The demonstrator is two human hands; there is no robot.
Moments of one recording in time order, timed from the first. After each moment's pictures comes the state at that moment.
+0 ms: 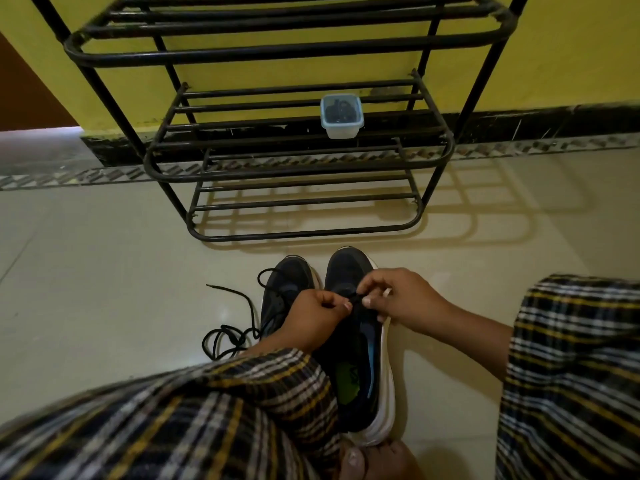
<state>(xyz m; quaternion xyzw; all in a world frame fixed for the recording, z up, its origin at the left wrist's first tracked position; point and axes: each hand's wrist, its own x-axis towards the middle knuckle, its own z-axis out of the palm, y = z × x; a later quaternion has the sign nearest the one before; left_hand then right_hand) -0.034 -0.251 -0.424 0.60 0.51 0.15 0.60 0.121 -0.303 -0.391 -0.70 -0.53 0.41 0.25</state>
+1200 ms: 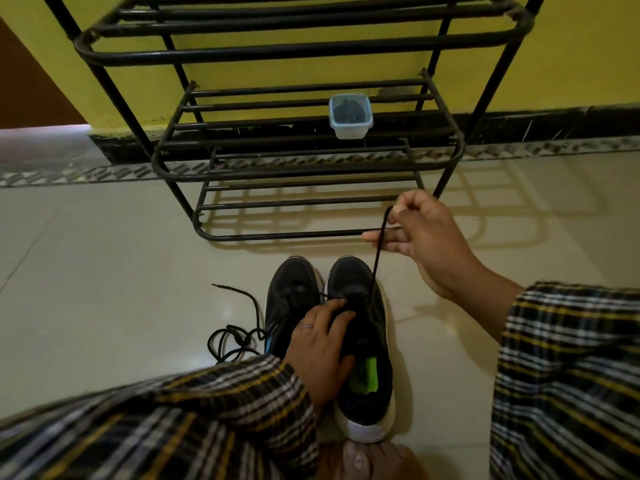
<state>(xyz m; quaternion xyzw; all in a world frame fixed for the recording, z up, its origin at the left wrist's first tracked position) -0.066 -0.285 -0.439 0.91 0.38 0.03 0.20 0.120 -0.269 -0.331 -0.60 -0.35 0.44 0.57</state>
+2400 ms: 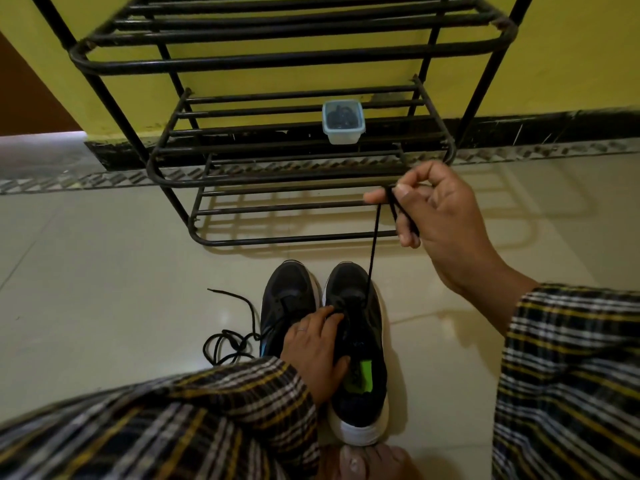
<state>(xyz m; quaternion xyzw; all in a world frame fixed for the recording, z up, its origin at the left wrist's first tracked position) -0.065 -0.282 -0.444 0.89 0.41 -0.03 0.19 0.122 -0.284 -0.295 -0.56 -0.45 0.34 0.61</state>
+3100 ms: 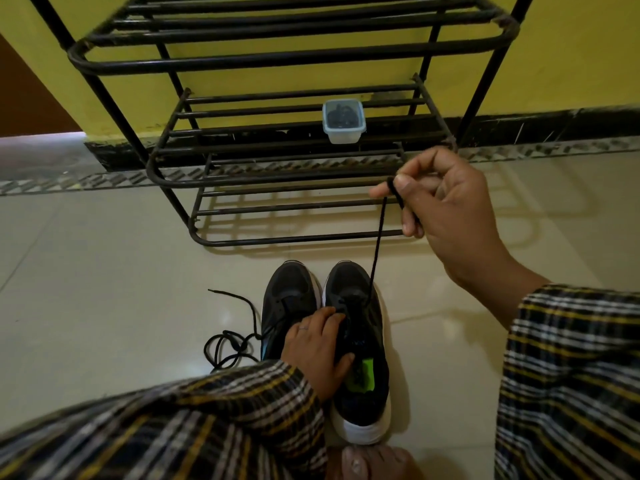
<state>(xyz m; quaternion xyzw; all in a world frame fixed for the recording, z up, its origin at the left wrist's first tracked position) -0.062 -0.280 -0.439 0.89 0.40 -0.02 0.20 0.122 -0.283 -0.287 -0.58 -0.48 0.27 0.60</state>
